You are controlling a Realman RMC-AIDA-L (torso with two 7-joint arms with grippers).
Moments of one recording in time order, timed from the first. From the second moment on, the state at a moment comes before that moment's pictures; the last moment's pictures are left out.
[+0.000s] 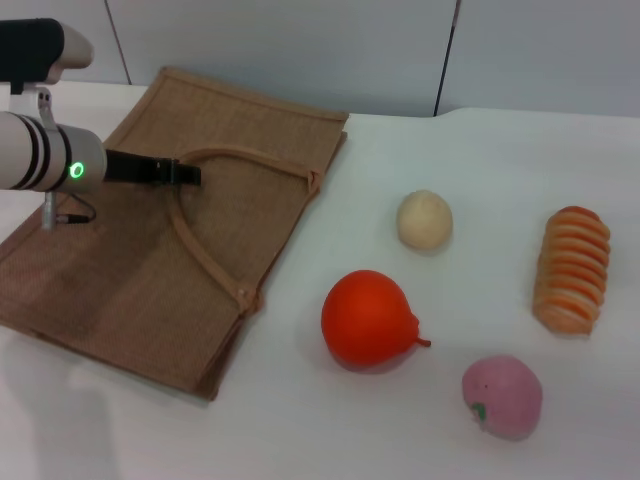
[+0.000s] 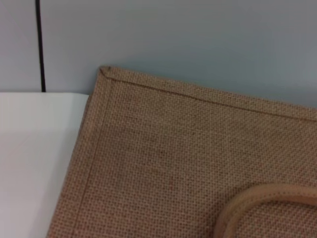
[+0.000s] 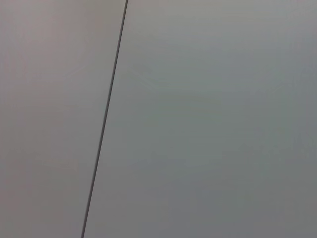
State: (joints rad) left arm -0.86 -2.03 0.48 0.52 -0.47 -0.82 0.93; right arm 0.55 2.02 -0.15 -0.02 -1.28 -1.45 0.20
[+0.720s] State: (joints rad) left arm -0.86 -2.03 0.48 0.50 -0.47 -0.81 0.94; right arm 0.55 2.02 -0.15 -0.02 -1.28 -1.45 0.20
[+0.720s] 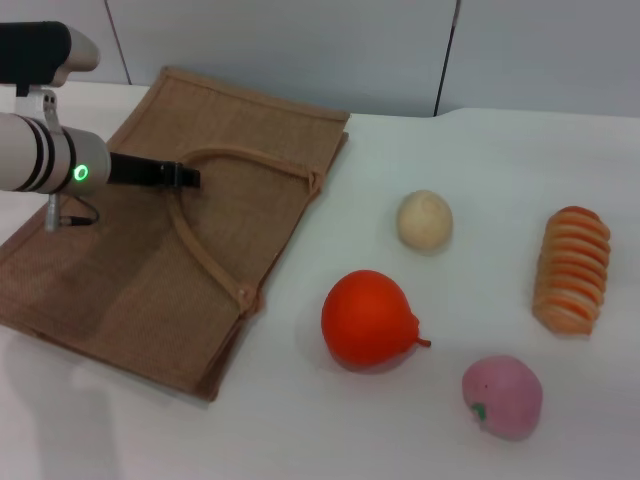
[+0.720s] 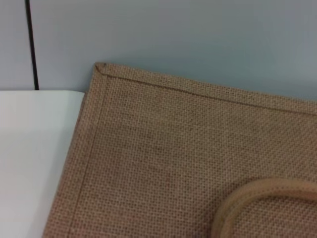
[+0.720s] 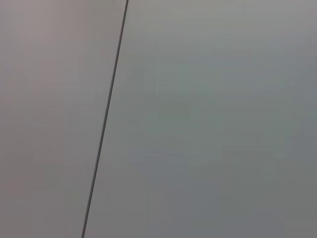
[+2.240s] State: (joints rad) left arm -0.82 -2.03 0.47 0.50 -0.75 -0.89 1.14; right arm 0.55 2.02 -0.17 -0.02 -1.29 -1.45 0.20
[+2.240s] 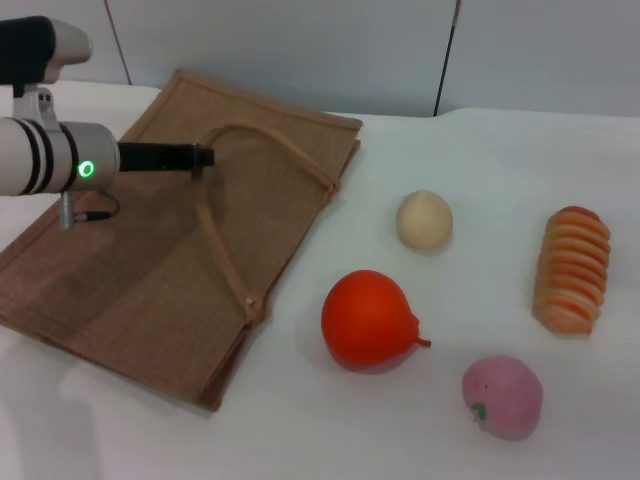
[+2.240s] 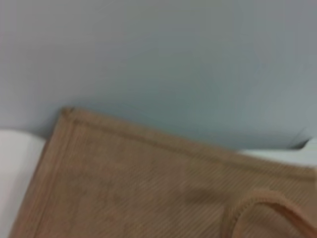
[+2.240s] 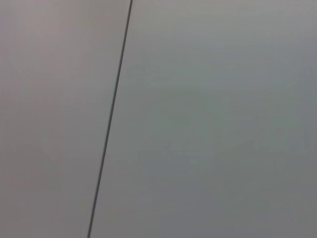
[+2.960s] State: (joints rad) left arm -0.64 -2.03 0.47 0.48 -1.47 -1.32 1.64; right arm 0.59 2.00 -0.62 -0.18 -1.32 -1.40 0.53
